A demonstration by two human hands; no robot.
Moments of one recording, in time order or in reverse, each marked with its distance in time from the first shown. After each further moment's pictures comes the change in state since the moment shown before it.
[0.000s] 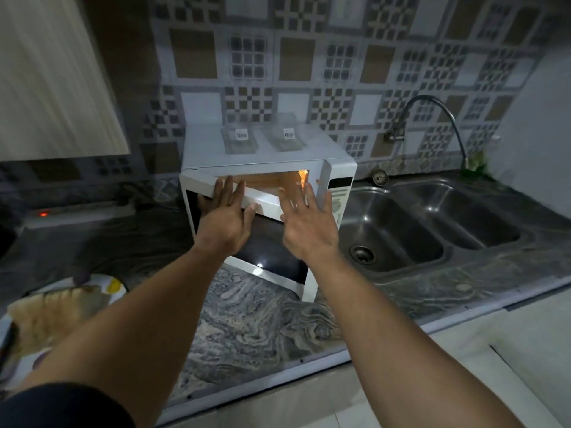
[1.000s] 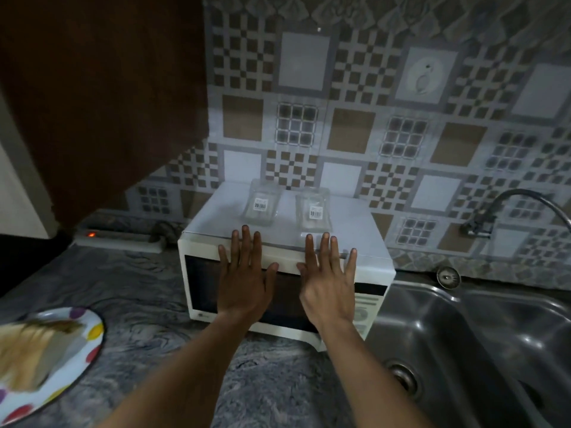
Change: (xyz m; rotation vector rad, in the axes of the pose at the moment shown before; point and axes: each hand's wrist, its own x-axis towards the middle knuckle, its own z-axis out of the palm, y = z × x) left_hand 0.106 0.051 0.073 0.250 0.233 -0.344; right_hand 0.157 0.087 0.084 0.207 0.405 -0.188
